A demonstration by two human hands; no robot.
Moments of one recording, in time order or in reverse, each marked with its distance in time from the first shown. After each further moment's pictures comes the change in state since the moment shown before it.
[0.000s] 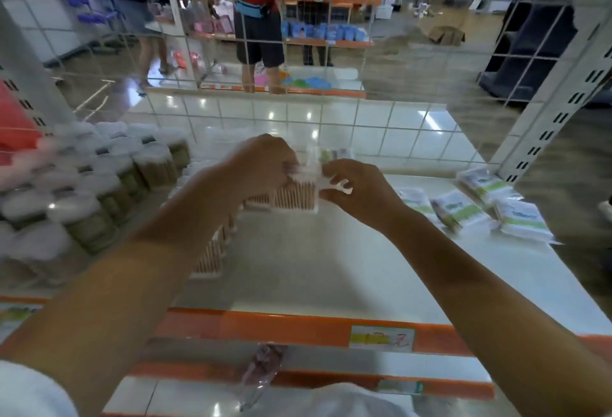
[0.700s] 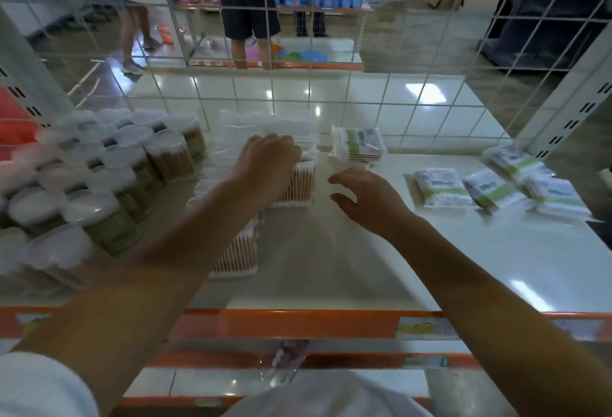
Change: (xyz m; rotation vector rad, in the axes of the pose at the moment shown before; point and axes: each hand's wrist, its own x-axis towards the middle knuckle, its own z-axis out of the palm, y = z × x) left_hand -0.004 -0.042 0.039 0.185 0.159 0.036; right_hand 0.001 0.005 0.059 -0.225 -0.088 0.042
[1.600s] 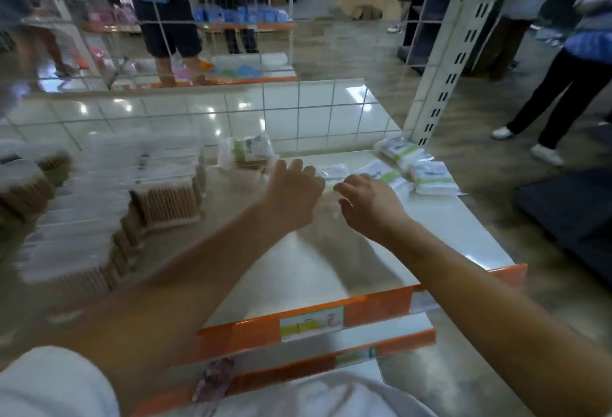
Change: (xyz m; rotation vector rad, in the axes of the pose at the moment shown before) left_hand 0.049 0.179 0.024 0.143 -0.025 0.312; right_hand -0.083 0.122 -0.059 -0.379 0.117 0.106
